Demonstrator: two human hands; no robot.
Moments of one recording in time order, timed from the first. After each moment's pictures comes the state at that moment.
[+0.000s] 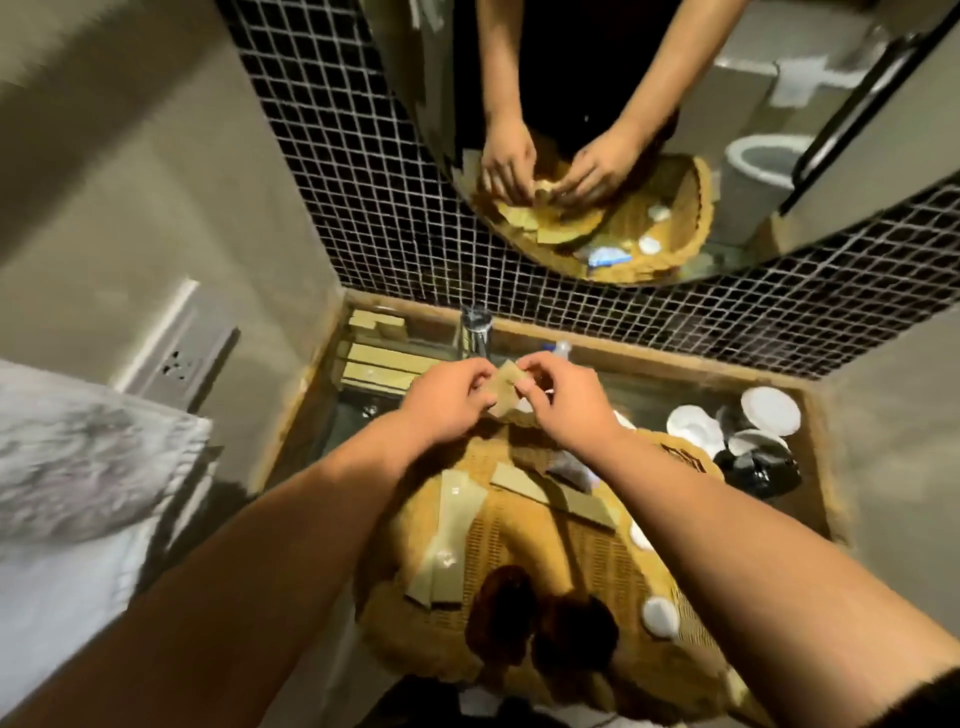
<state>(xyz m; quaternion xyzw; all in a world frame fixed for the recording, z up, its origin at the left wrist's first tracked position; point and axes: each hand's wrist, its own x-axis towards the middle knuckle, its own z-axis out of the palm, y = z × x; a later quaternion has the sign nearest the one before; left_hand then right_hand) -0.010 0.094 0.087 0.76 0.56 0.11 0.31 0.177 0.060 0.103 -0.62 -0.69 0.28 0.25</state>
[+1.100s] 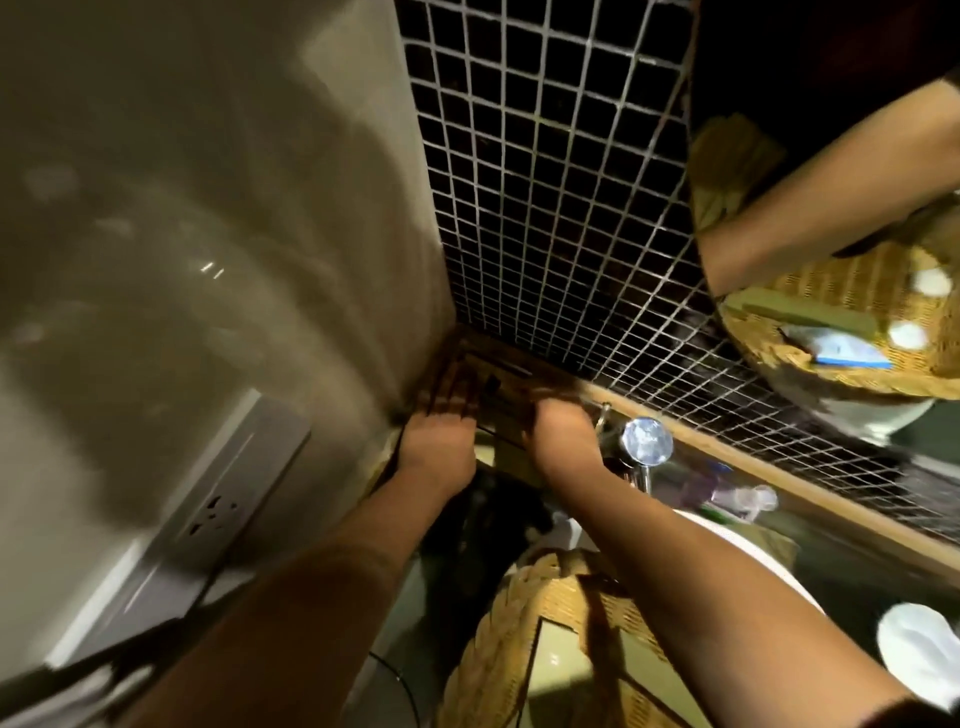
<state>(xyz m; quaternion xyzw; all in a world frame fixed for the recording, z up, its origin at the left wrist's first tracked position) -0.146 0.208 -0.035 0.71 0.68 -0.17 0.09 0.012 0.248 -0.024 -0.62 -0.72 0.31 0.02</state>
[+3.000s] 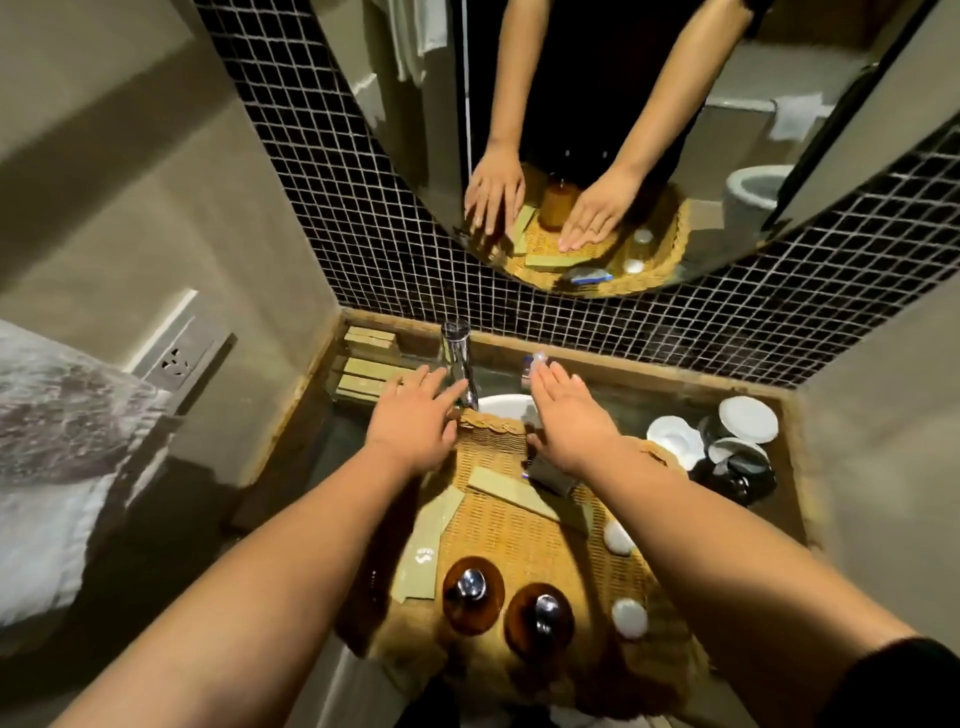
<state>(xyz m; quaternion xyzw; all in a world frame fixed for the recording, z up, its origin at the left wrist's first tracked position) -0.006 0.055 0.084 0.82 0.56 -0.08 0.01 0.228 0.045 0.084 -0.59 -0.80 0.10 -0.07</state>
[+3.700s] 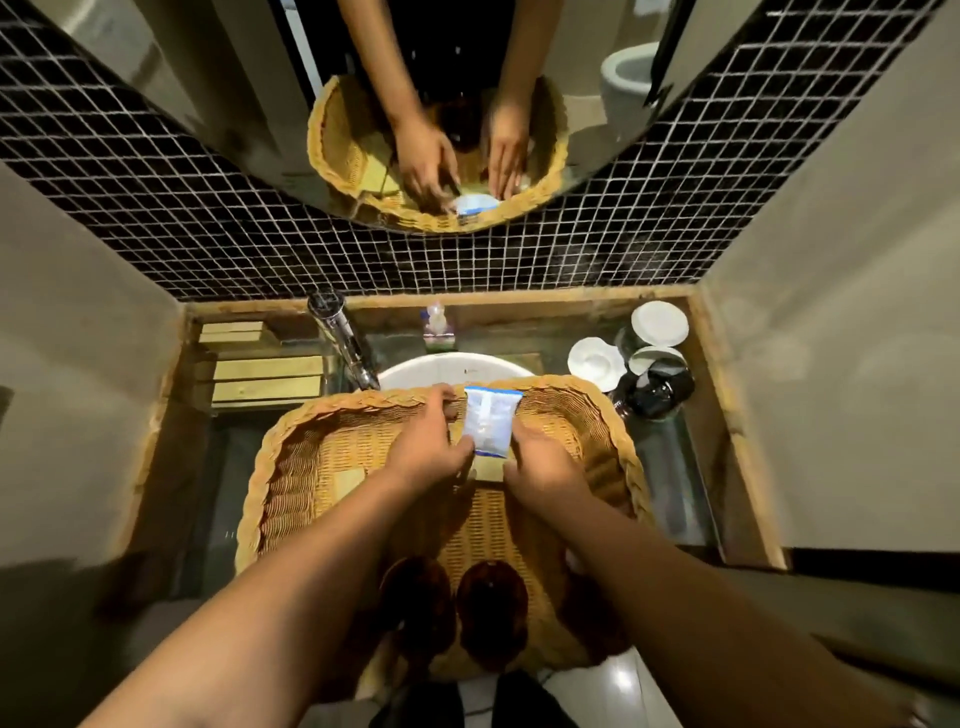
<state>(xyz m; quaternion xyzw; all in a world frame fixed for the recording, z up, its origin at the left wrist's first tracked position) 0.105 0.039 -0.009 0.74 0.55 0.05 0.39 0.268 -0.044 0.003 -0.73 -0.57 0.35 0.11</state>
